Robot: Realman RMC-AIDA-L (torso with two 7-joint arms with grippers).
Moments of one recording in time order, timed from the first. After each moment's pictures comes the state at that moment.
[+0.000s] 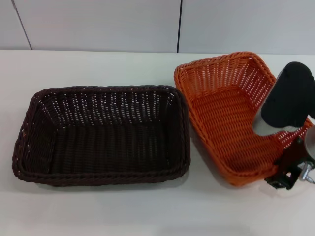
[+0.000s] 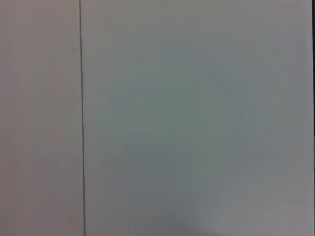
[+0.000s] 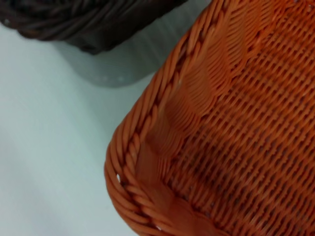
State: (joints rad) left arm -0.27 -2.06 -1.43 -0.27 2.41 1.04 0.06; right arm 0.46 2.08 1.49 1.64 -2.81 1.65 -0.57
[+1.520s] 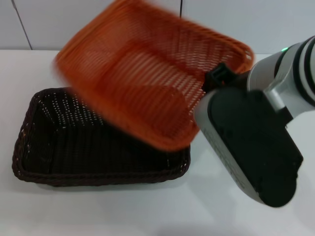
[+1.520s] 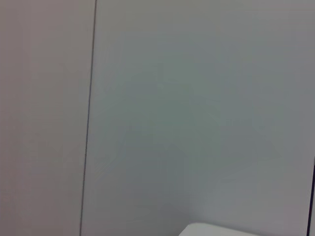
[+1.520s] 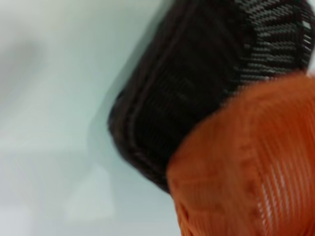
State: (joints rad) left arm -0.25 -2.08 -1.42 -0.27 2.41 1.03 -0.04; right arm 0.67 2.07 1.25 2.03 -2.88 1.73 -1.33
